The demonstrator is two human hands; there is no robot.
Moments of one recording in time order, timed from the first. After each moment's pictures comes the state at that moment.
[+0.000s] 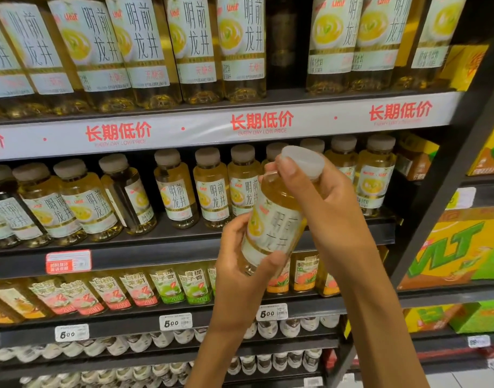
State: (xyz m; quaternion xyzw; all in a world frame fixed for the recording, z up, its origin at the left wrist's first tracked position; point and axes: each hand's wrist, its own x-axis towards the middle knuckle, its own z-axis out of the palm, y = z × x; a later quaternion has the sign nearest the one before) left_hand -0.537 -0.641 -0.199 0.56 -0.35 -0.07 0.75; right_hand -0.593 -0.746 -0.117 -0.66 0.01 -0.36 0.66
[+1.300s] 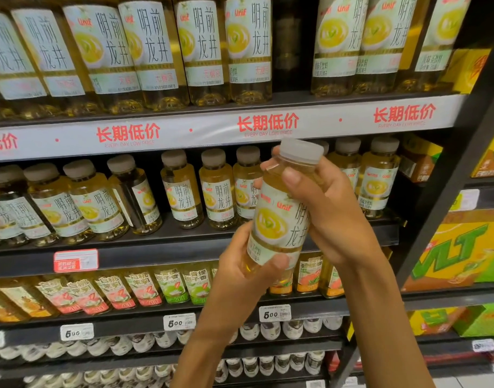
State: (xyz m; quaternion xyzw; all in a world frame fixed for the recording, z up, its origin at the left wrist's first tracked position) left_hand -0.535 -0.622 -0.182 0.56 -0.37 -0.22 0.70; right_hand -0.583 -0.754 -0.118 -0.62 -0.07 -0.30 0.73
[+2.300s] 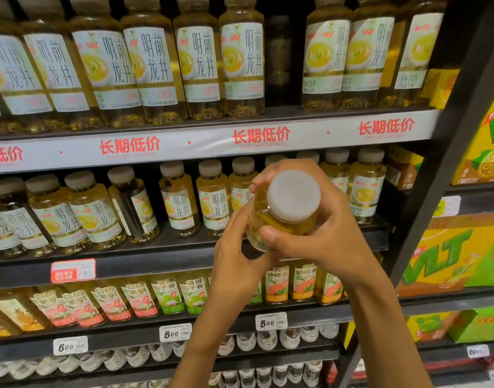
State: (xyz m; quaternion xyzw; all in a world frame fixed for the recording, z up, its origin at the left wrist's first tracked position) left_hand -0.516 -0.644 -0.183 0.63 -0.42 0.01 0.65; right_hand -0.603 -0.747 -0.112 -0.74 -0.18 -0.36 0.54
